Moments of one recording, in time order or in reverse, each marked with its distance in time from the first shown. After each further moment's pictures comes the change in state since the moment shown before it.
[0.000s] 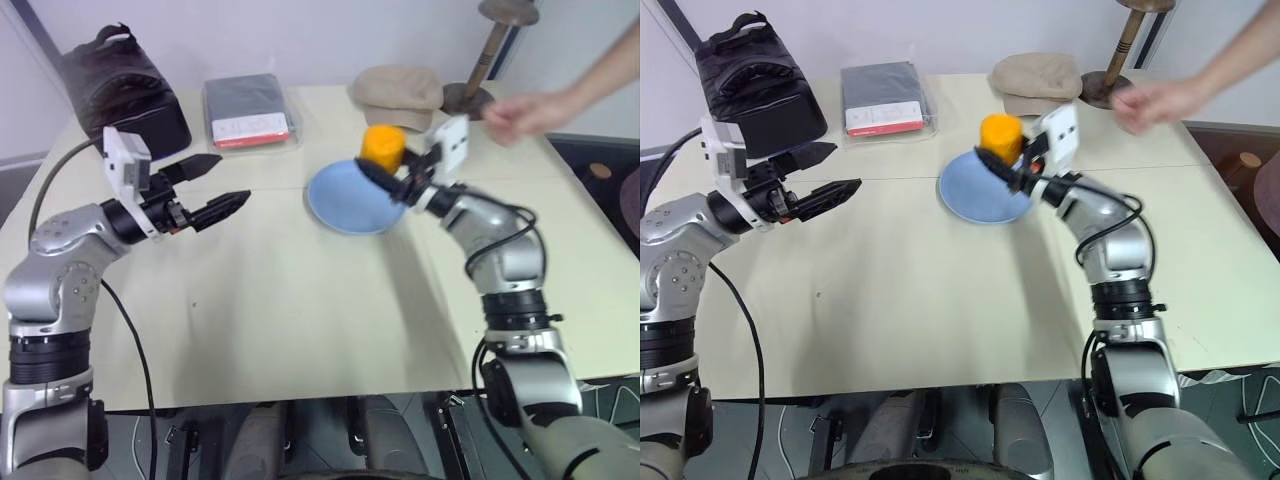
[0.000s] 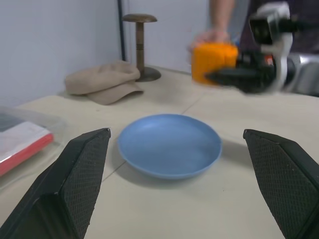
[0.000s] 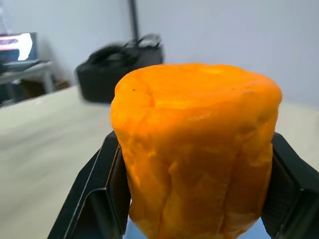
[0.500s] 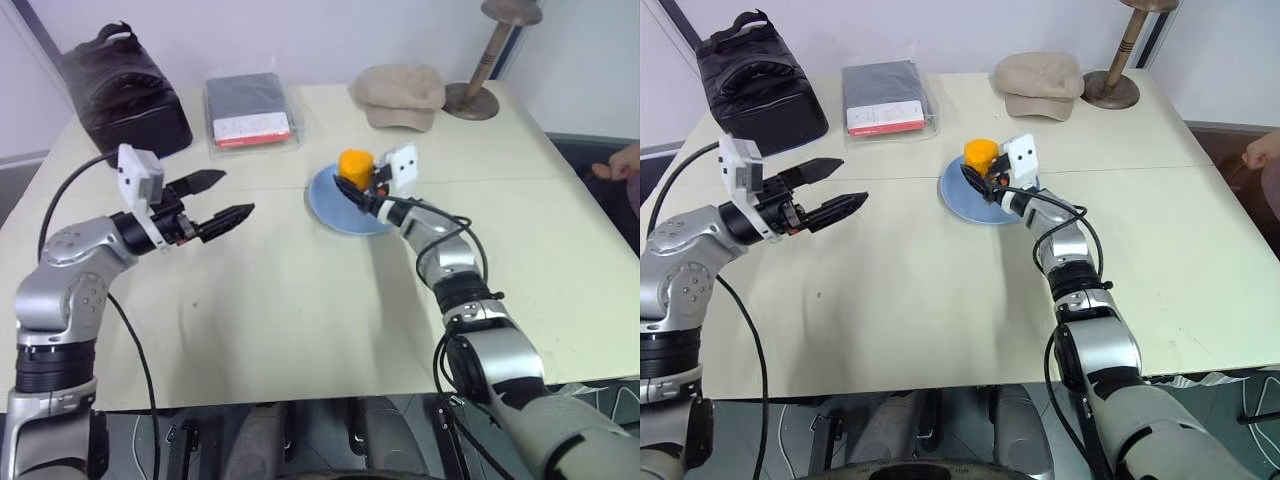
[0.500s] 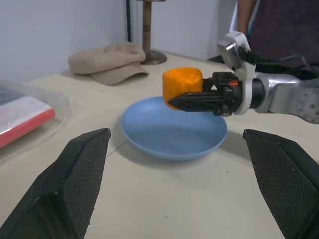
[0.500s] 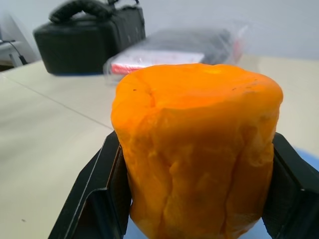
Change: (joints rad) left arm 0.053 -0.008 -0.021 -0.026 0.023 0.008 0.040; right arm -0.188 0.128 -0.008 0.625 -0.159 -0.384 -0.045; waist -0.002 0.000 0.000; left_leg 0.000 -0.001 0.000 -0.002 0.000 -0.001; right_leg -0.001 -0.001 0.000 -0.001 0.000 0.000
